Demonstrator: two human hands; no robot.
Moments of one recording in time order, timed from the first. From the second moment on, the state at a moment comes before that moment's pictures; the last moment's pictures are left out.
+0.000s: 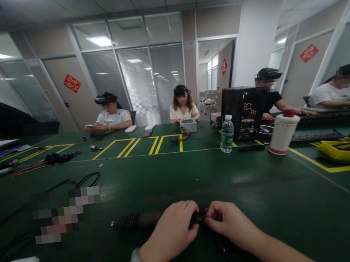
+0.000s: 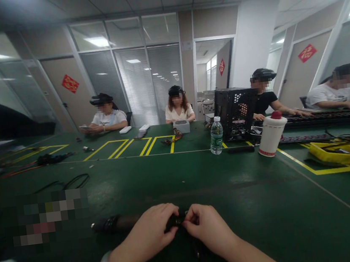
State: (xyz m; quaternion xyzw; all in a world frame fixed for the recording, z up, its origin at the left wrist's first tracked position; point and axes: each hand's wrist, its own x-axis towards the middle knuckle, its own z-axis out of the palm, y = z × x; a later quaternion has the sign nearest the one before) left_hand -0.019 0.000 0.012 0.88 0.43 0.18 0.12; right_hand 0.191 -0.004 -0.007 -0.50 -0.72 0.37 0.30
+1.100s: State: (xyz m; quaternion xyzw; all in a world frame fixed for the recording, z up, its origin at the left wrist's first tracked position) left_hand 0.000 0.001 0.005 0.87 0.43 0.22 0.09; right_hand 0.197 0.007 -0.016 -0.51 -0.73 0.34 0.31
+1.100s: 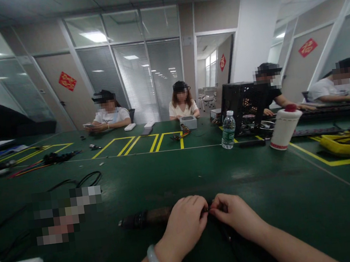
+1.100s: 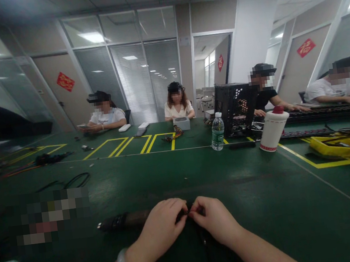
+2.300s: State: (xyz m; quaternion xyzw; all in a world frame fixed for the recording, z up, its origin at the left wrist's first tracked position) left_hand 0.000 -0.001 0.006 0.87 0.43 0.24 0.08; right_hand 0.200 0.008 -0.016 -0.49 -0.73 0.36 0.30
